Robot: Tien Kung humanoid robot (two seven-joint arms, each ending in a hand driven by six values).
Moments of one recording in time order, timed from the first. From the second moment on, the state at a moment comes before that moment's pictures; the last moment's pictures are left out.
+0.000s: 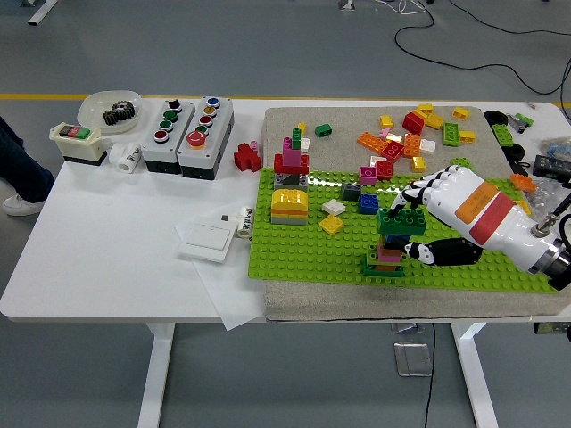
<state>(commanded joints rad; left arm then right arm) -0.16 0.10 -0.23 -0.28 0.62 0.18 0.52 0.32 -0.61 1.00 1.61 -2.12 -0.21 0.36</state>
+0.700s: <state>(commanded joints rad) -0.16 0.10 -0.23 -0.28 0.63 0.17 0.52 0.31 -0.61 0.99 1.59 -2.12 -0.20 0.36</state>
